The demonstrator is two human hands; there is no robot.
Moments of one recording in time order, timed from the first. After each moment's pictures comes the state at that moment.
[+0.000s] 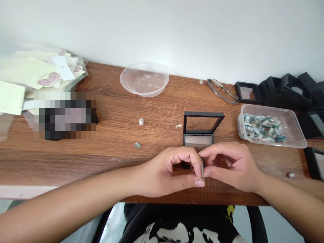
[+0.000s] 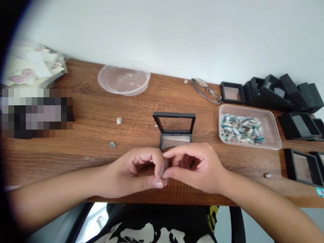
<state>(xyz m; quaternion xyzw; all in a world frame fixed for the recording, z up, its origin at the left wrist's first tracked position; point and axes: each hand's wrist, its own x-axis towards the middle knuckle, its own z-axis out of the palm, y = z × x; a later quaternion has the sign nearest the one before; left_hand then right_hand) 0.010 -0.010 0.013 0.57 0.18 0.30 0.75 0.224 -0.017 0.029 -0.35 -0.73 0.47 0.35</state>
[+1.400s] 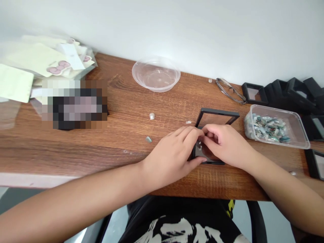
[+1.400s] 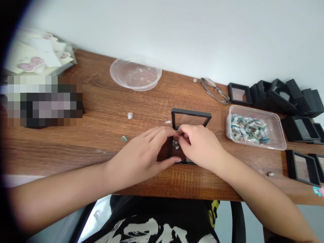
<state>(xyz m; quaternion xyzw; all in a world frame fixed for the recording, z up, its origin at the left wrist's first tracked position) -0.003 -0.011 0.009 0.87 0.38 0.23 0.21 0.184 0.019 0.045 -0.55 -0.78 0.31 0.03</state>
